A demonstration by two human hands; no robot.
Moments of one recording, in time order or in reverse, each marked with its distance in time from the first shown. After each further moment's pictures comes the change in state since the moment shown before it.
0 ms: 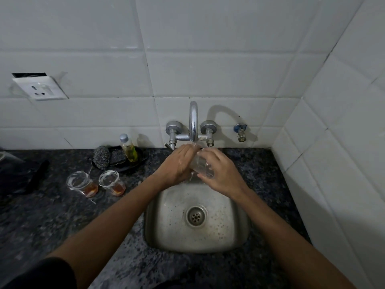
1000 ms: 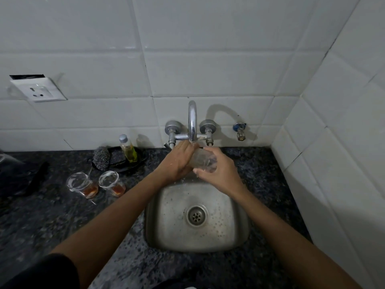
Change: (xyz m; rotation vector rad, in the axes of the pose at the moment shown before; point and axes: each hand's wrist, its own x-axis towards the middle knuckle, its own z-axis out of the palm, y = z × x) left_hand 0.007 -0.002 -0.006 0.010 -0.006 0.020; right_hand -0.002 -0.007 0.001 0.193 0.040 0.262
